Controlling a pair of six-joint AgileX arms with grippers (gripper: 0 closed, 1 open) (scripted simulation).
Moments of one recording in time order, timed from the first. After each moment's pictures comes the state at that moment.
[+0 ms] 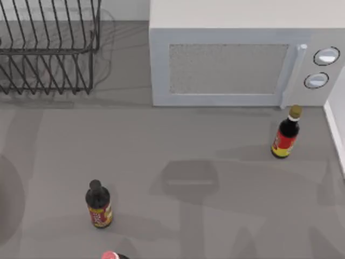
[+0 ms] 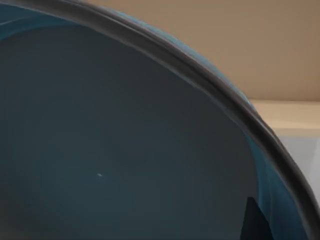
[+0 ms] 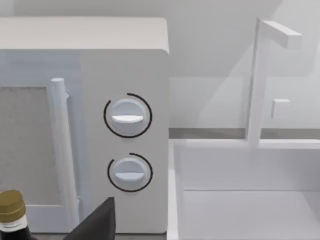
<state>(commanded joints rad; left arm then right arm) 0.14 0.94 1.16 -0.27 0.20 -0.02 0.00 0.00 0.00 0.00 0.00 0.00</state>
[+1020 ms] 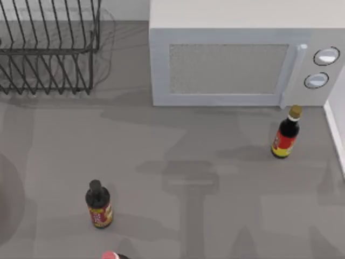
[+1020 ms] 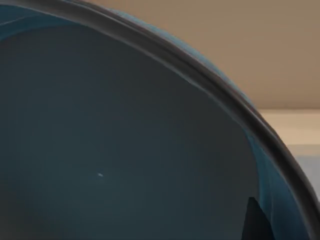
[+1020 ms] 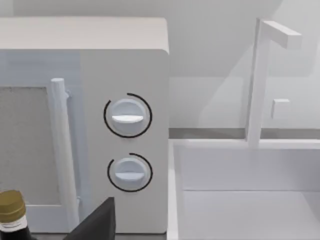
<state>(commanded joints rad) 0.14 1.31 1.07 0.24 0.16 0.01 0.00 0.00 0.00 0.00 0.00 0.00</state>
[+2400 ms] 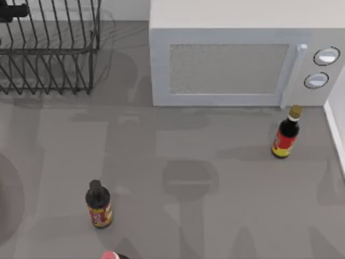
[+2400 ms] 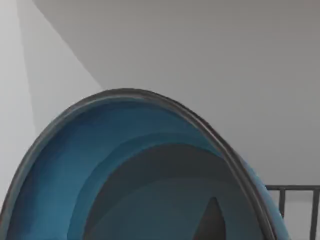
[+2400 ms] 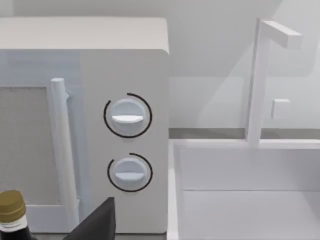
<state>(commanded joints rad) 0.07 1.76 0.92 0.83 0.11 0.02 0.00 0.00 0.00 0.00 0.00 0.00</state>
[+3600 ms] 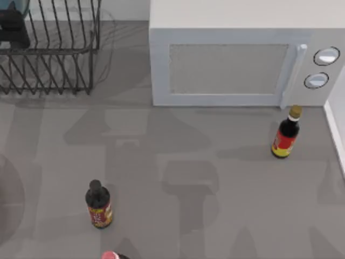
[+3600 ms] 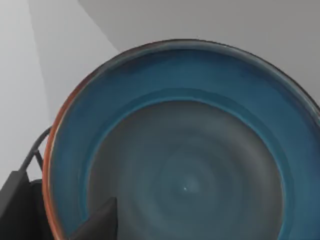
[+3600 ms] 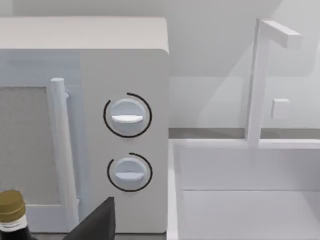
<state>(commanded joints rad) 0.06 1.58 0.77 0.69 0.09 0.05 0.00 0.00 0.00 0.00 0.00 0.00</state>
